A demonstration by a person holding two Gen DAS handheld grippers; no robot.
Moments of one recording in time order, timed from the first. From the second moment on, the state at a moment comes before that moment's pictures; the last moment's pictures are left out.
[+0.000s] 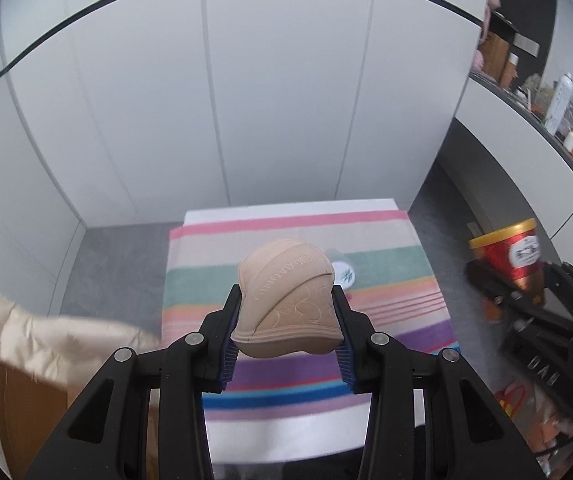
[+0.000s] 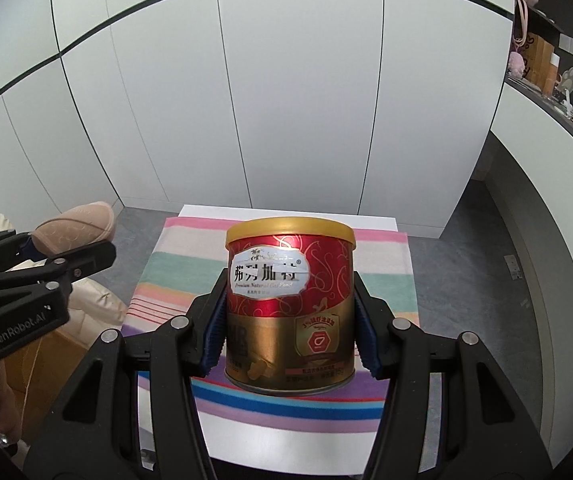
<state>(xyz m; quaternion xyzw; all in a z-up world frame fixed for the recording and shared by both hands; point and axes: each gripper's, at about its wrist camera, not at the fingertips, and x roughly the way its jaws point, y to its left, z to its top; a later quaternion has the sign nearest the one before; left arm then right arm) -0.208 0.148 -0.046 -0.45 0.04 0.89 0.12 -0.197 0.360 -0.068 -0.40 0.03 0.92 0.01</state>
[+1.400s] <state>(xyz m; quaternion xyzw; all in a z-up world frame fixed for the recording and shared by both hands) -0.053 -0.061 -0.060 -0.44 -0.05 0.90 0.00 -0.075 0.271 -0.071 -0.45 0.00 0.89 -0.07</state>
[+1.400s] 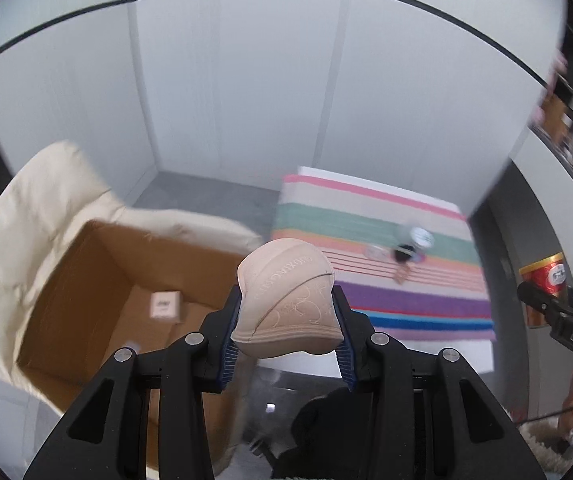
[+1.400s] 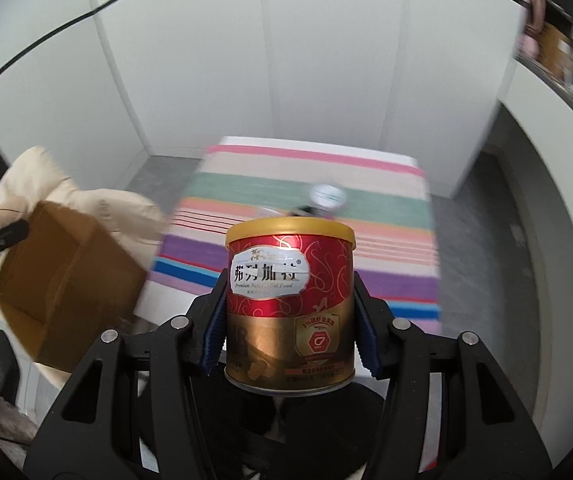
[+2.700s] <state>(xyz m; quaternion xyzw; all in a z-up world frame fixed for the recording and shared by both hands) 0.013 -0.239 -0.098 -0.43 -0.14 0.87 -0.19 -0.085 -0.031 -0.083 -0.42 -0.10 0.85 -0.30</state>
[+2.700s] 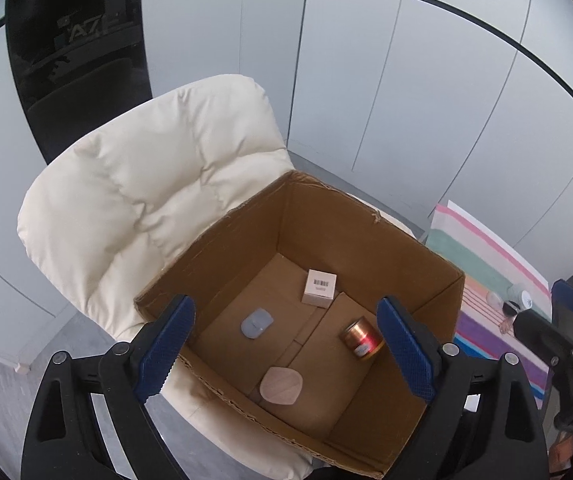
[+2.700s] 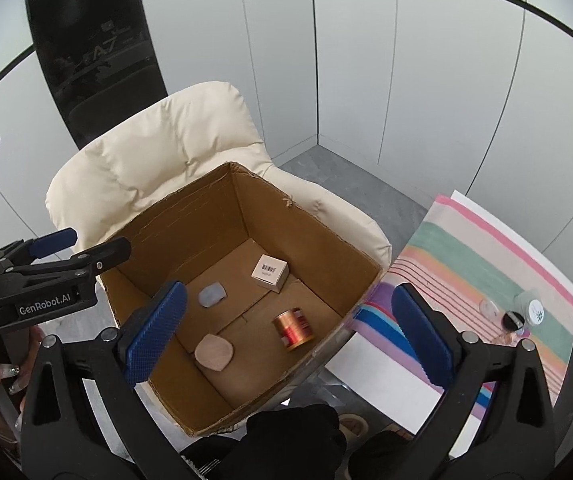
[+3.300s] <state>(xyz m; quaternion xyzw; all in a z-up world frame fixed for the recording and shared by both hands) -0.059 -0.132 -0.094 -0.44 -0.09 0.89 -0.08 -0.108 0.076 -0.089 -0.43 -0.06 0.88 -0.20</state>
